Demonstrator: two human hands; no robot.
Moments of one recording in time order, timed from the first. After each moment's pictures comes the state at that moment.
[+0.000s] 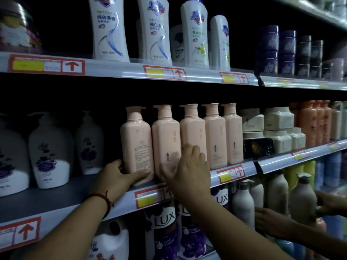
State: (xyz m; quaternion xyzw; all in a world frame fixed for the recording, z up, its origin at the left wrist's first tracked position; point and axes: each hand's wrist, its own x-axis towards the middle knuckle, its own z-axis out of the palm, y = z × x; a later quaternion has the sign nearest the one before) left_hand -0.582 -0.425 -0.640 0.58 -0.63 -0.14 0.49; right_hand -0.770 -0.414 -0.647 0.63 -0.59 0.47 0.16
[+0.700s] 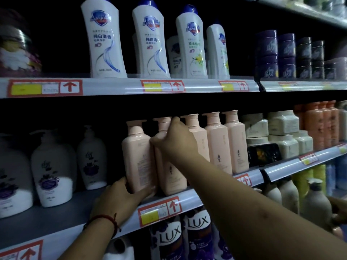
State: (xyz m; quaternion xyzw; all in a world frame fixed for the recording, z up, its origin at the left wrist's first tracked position) left_hand -0.588 -0.414 -0.639 0.65 -0.63 -0.06 0.41; right_hand -0.755 -0.445 -0.539 0.66 -0.55 0.51 0.03
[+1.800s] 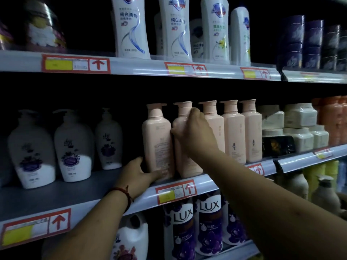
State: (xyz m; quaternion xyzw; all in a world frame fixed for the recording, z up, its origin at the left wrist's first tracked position) left_hand -0.574 -0.429 -0.641 0.57 -0.66 -0.17 0.46; right_hand -0.748 -0.439 -0.563 0.67 -0.53 0.52 0.07
